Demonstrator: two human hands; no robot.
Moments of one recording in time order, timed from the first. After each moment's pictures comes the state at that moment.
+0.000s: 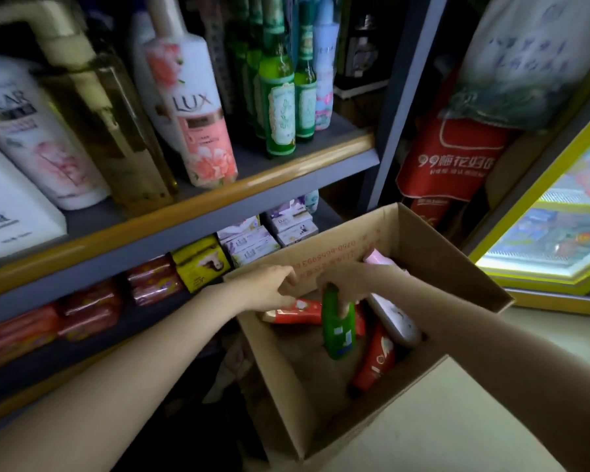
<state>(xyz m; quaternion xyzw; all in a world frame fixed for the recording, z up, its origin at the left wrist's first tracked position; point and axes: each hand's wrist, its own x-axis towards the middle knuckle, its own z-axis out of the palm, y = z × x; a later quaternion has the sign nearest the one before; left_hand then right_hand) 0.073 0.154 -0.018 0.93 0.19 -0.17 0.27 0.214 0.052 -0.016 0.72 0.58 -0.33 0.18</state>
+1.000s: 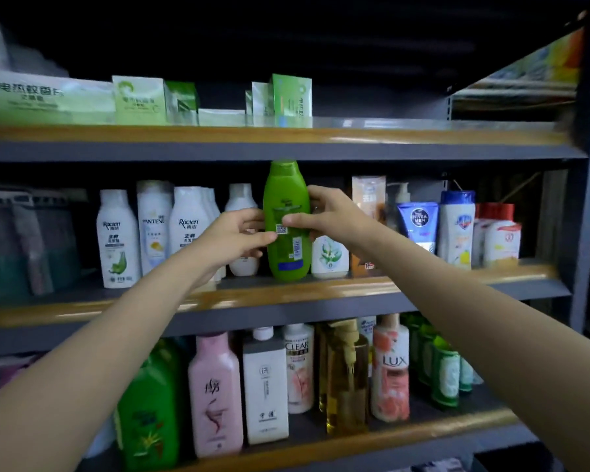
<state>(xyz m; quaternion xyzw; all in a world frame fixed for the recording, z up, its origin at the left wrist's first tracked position) -0.164 0.257 0.363 0.79 0.25 0.42 0.37 0.004 0.206 0.383 0.47 0.70 -0.16 -0.51</state>
